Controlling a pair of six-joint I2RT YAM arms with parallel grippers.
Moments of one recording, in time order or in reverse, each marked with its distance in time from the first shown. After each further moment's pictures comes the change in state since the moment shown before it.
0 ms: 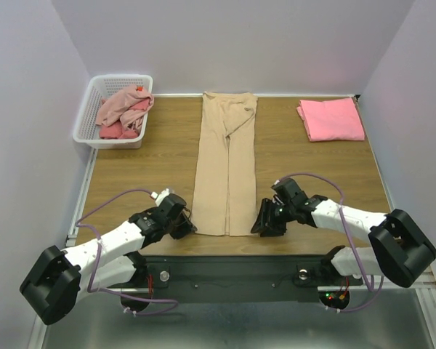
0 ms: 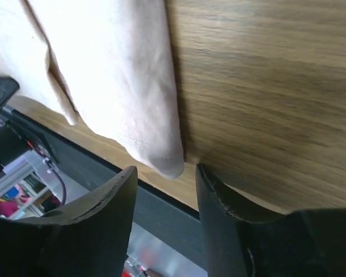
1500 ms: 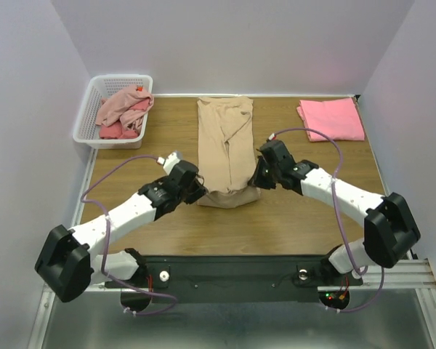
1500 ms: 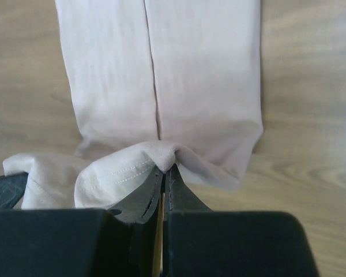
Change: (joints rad) left arm -0.002 0.175 0.359 -0.014 -0.148 0.019; right arm 0.000 0.138 0.447 -0.134 0.449 -0.089
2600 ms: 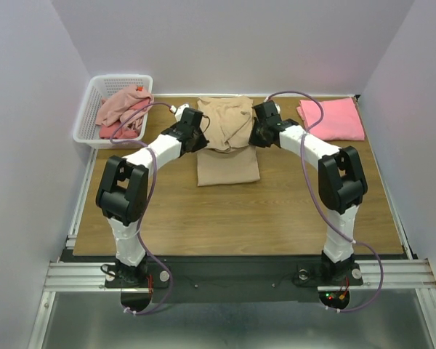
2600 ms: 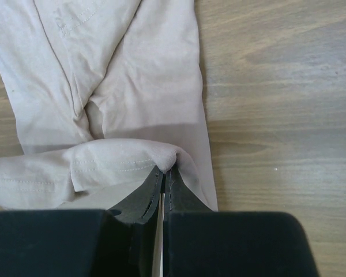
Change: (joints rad) left arm 0.301 0.723 0.653 0.085 0.042 0.414; right arm -0.206 0.582 0.619 -0.006 0.113 -0.196
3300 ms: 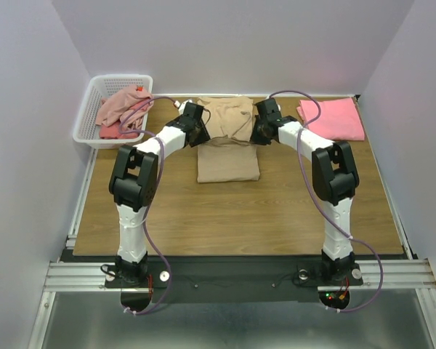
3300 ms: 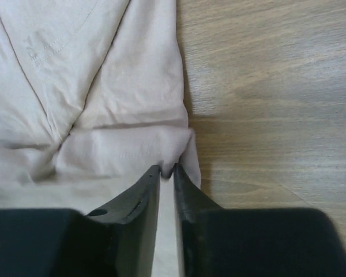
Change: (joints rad) left arm 0.044 0.208 0.201 -0.023 0.038 0.075; right arm -0.045 0.147 0.120 -0.001 -0.050 -0.019
